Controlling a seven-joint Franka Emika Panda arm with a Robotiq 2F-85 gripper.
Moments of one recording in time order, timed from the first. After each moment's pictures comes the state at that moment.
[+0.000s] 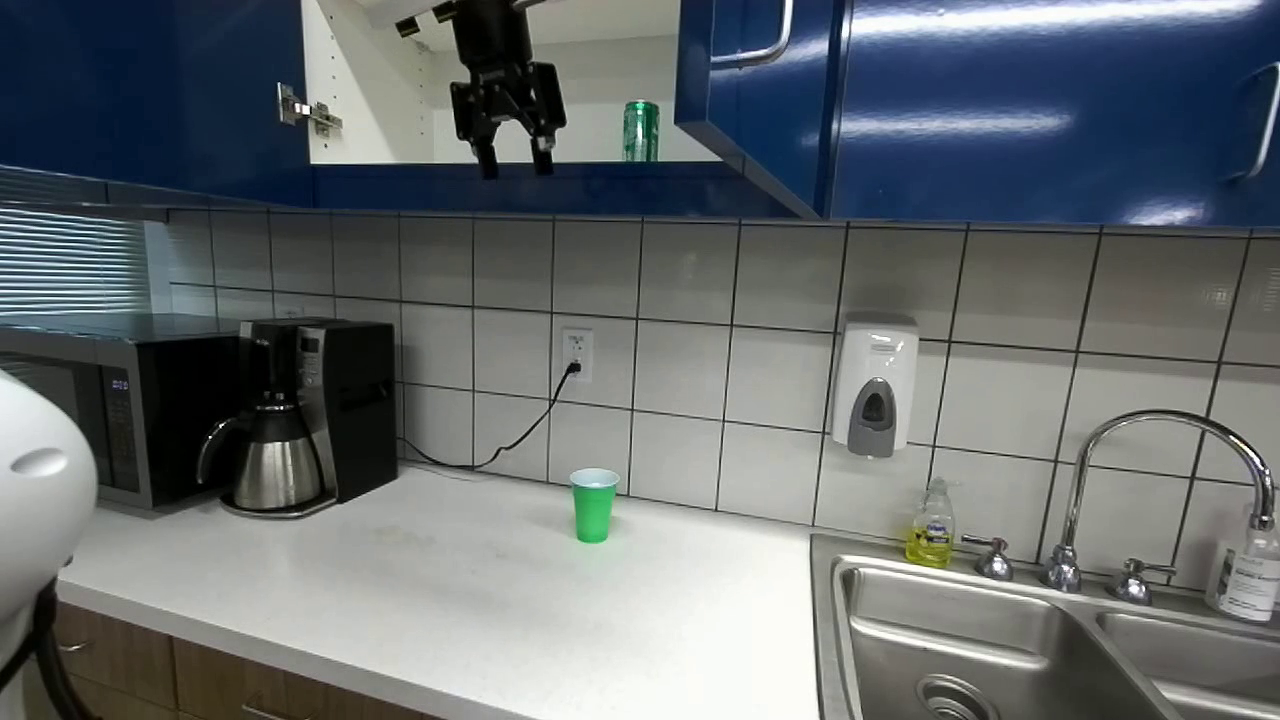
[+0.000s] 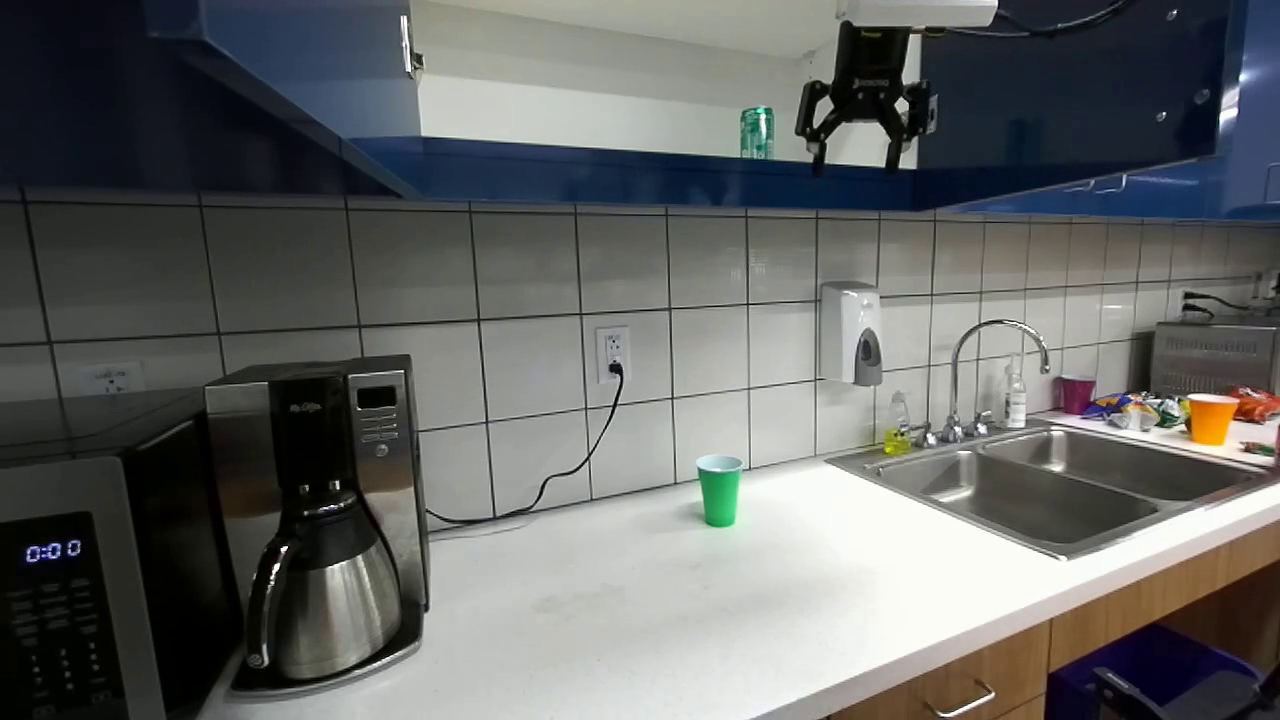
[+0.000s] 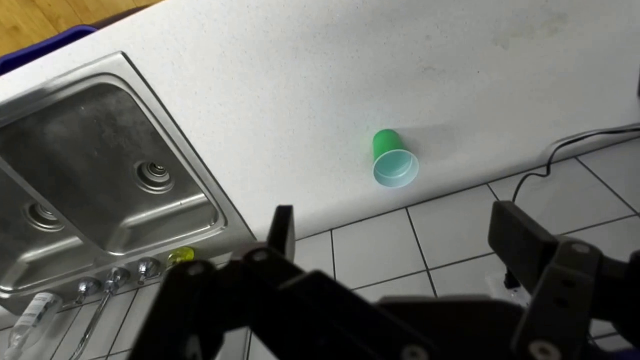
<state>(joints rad) -0.05 -0.43 0.00 -1.94 -0.08 1.78 0.26</state>
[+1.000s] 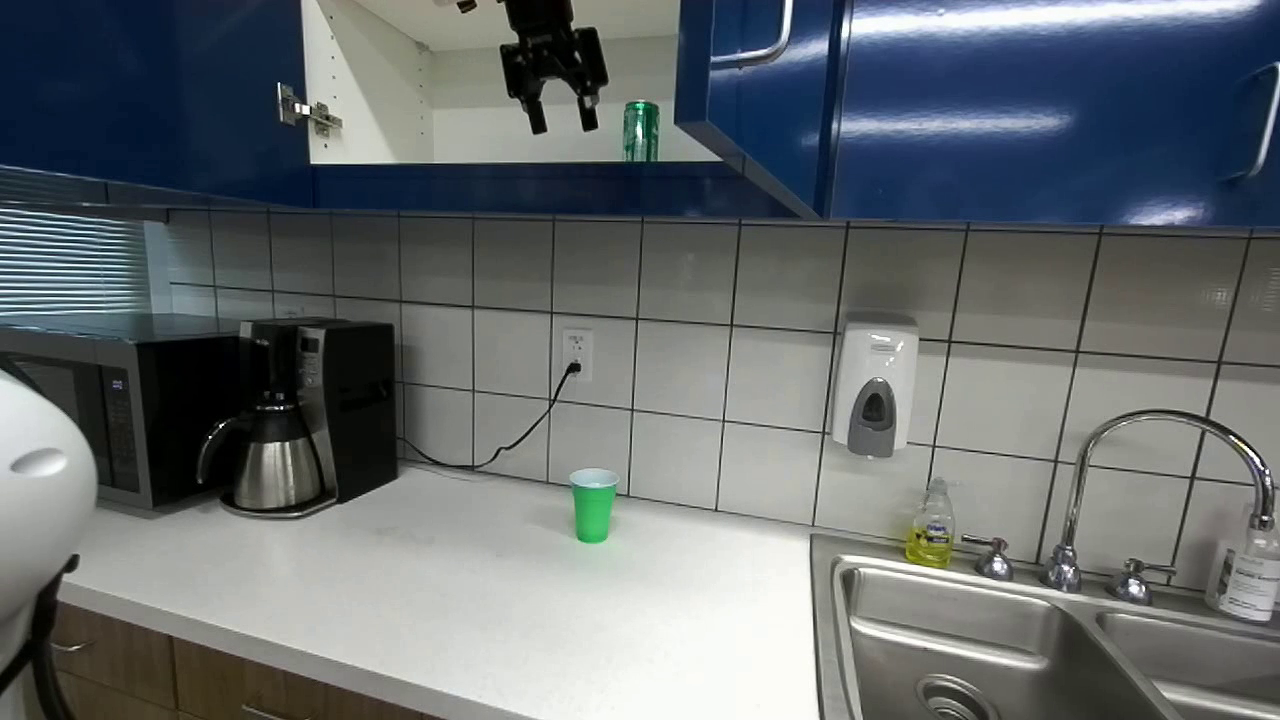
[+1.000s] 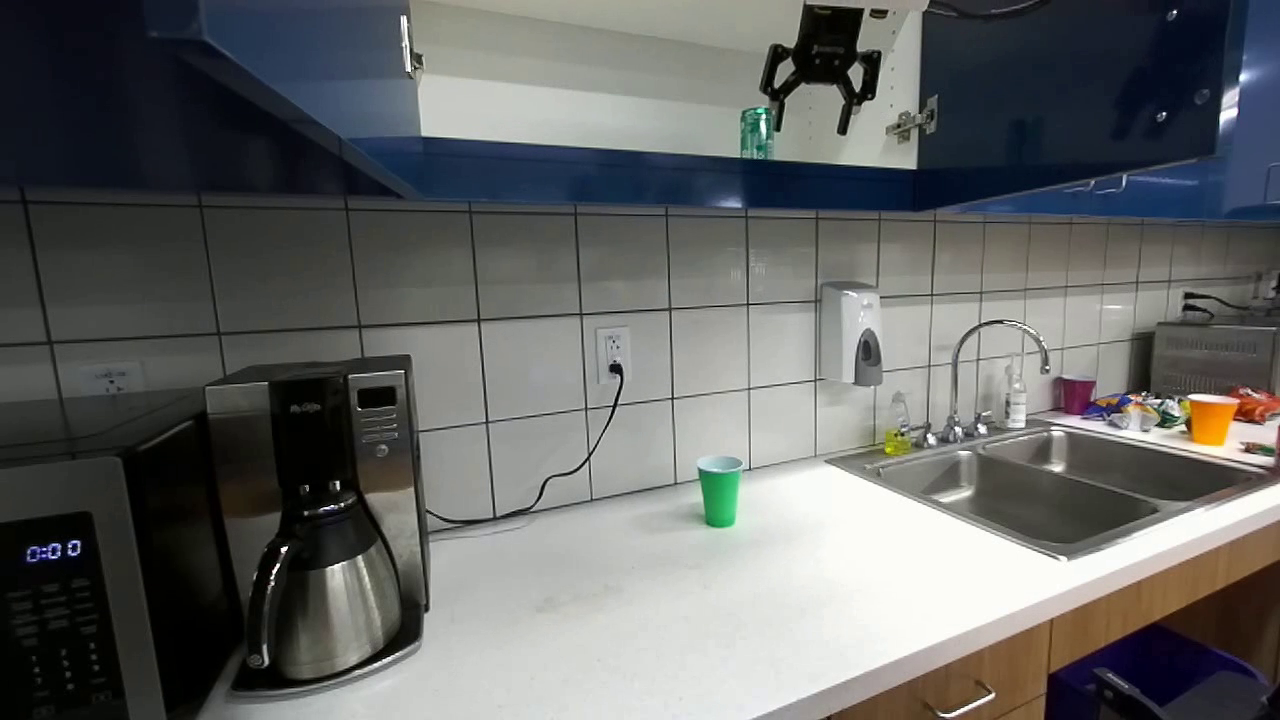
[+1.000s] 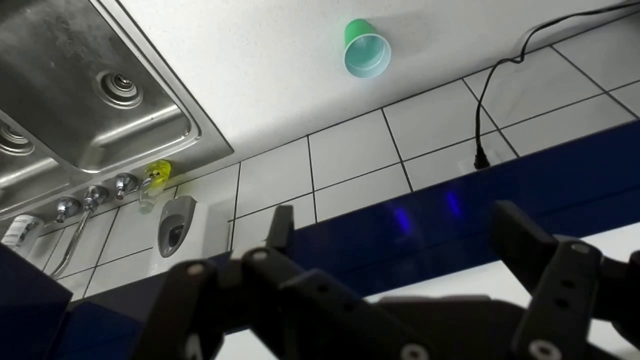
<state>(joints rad) -0.05 -0.19 -0.01 -1.59 -0.08 1.84 0.28</state>
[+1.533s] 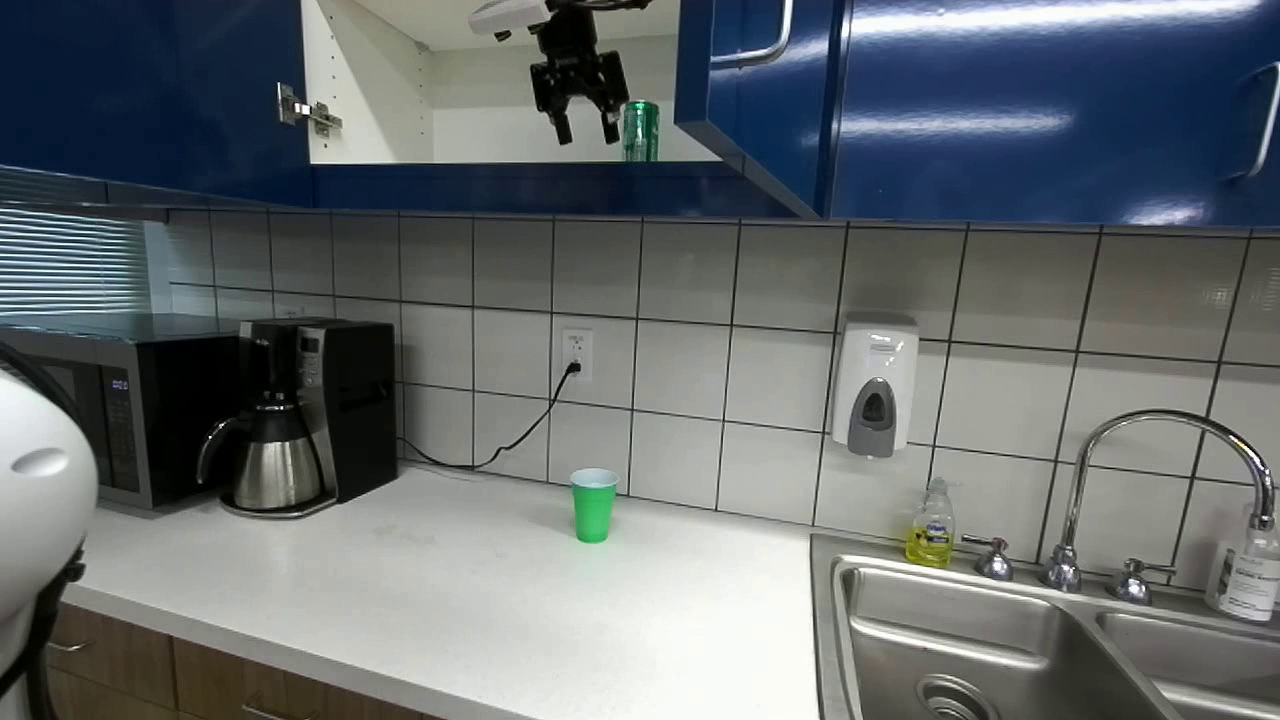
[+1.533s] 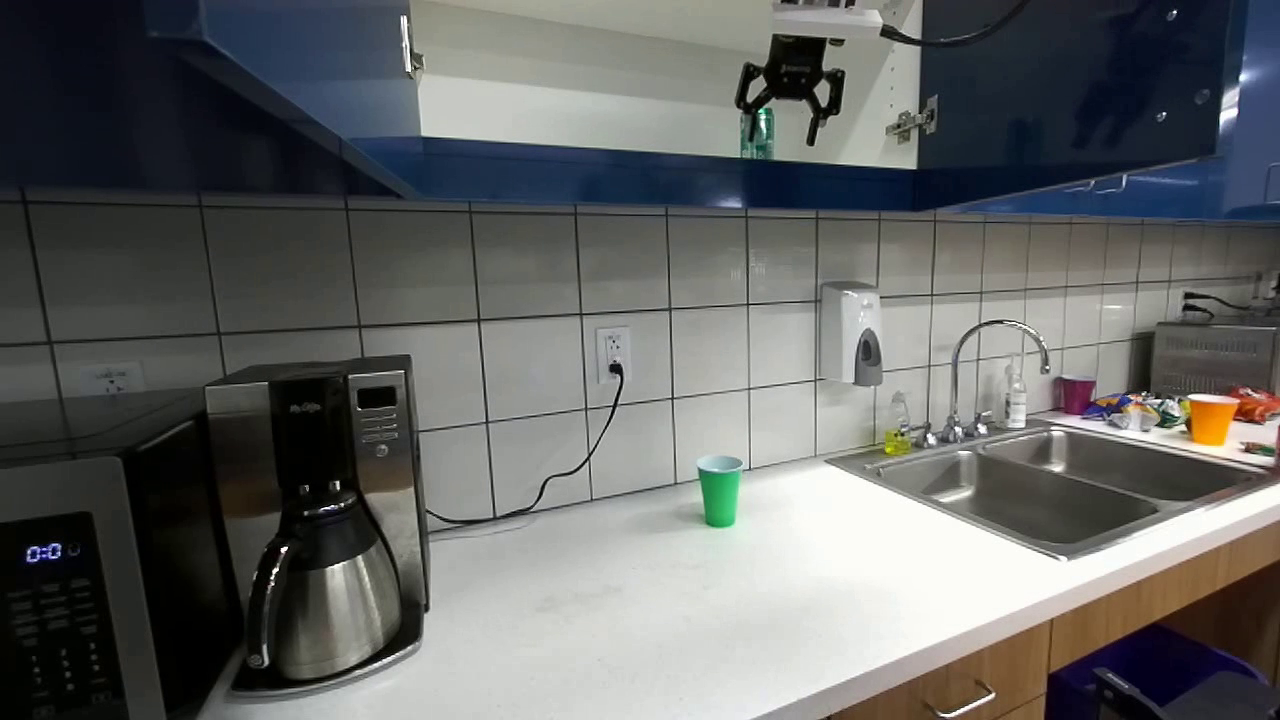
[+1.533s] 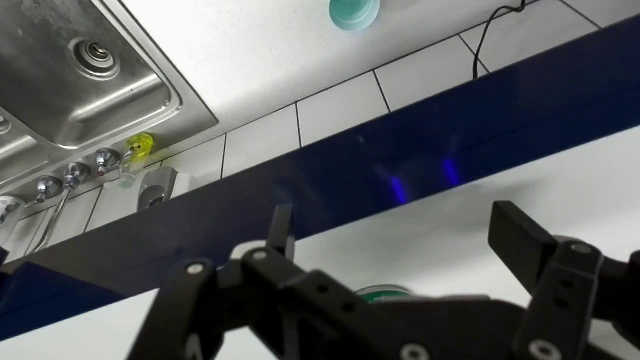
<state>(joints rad) -0.05 0.02 -0.02 -1.35 -0.08 1.85 0.30</state>
